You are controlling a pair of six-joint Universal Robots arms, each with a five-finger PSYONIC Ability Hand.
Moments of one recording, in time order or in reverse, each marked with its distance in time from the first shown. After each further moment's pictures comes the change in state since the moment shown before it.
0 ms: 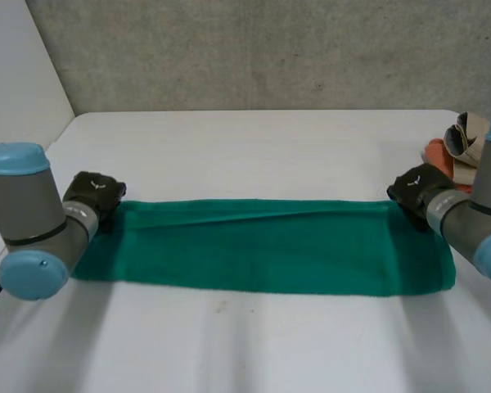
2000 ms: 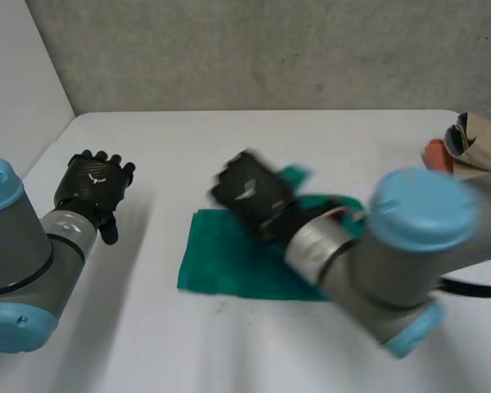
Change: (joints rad) left arm -0.093 0.343 -0.323 0.144 -0.031 -0.002; right arm 0.415 -0.212 0.238 -0.458 -0.285 0.063; left_hand -0.968 -0.993 -0.982 -0.997 -0.921; right_hand -0.013 -0.002 0.005 0.001 -0.002
